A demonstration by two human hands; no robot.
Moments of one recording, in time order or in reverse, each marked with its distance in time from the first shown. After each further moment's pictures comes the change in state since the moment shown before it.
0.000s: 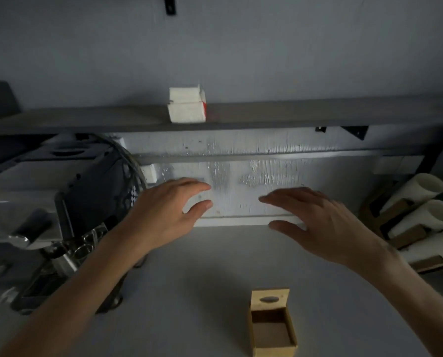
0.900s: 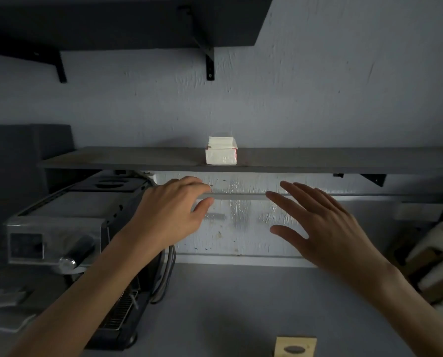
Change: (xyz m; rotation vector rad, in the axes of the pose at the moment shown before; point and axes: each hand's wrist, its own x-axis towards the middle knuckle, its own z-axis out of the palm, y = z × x) left_hand -0.011 -0.025 -0.076 0.178 0.213 -0.022; right_hand 0.050 -0.052 -0.026 -0.258 0.190 0.036
